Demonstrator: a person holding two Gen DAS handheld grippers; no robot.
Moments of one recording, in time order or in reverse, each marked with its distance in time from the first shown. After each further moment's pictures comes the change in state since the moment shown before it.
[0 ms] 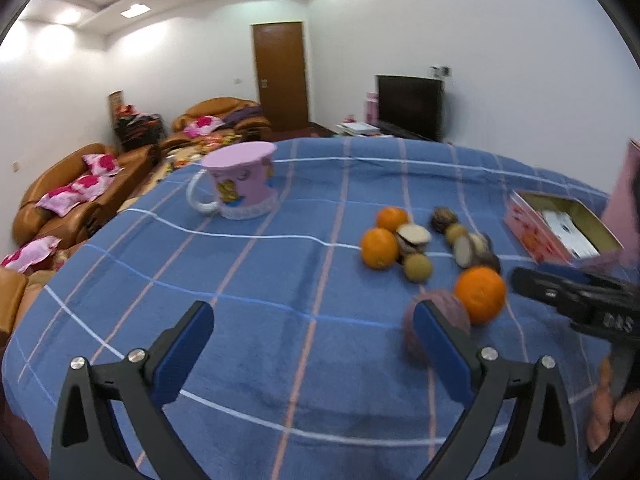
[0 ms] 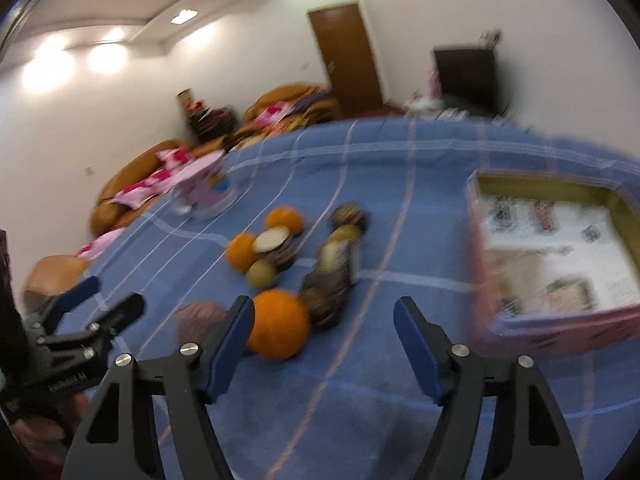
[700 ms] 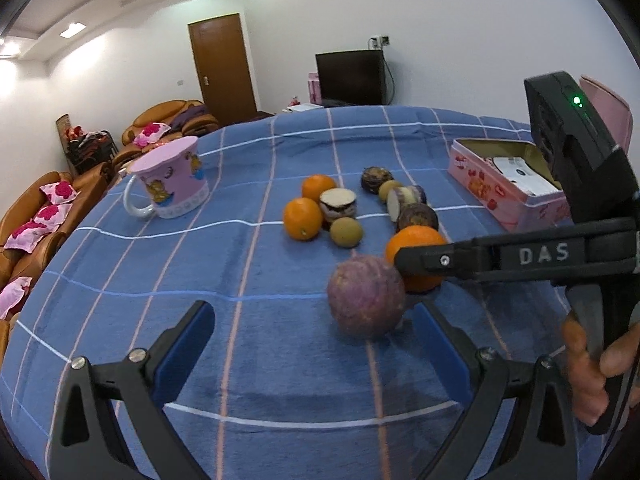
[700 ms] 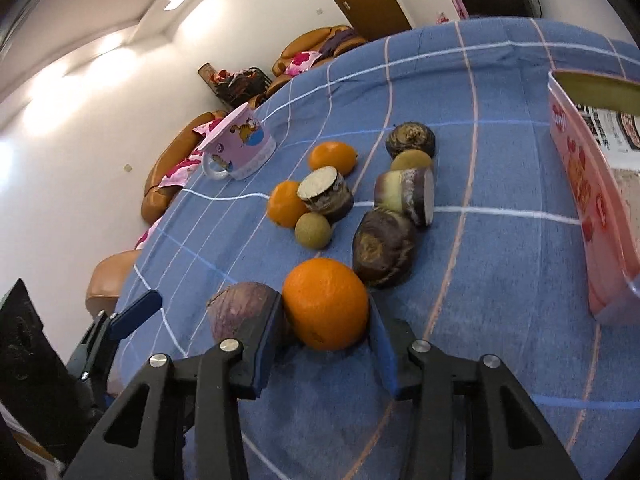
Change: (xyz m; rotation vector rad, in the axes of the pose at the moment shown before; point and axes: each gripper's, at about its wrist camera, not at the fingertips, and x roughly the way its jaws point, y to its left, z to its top) left arm 0.005 -0.041 -0.011 0.157 0.068 -0.122; right arm 0.048 0.005 -0.002 0.142 0.188 0.194
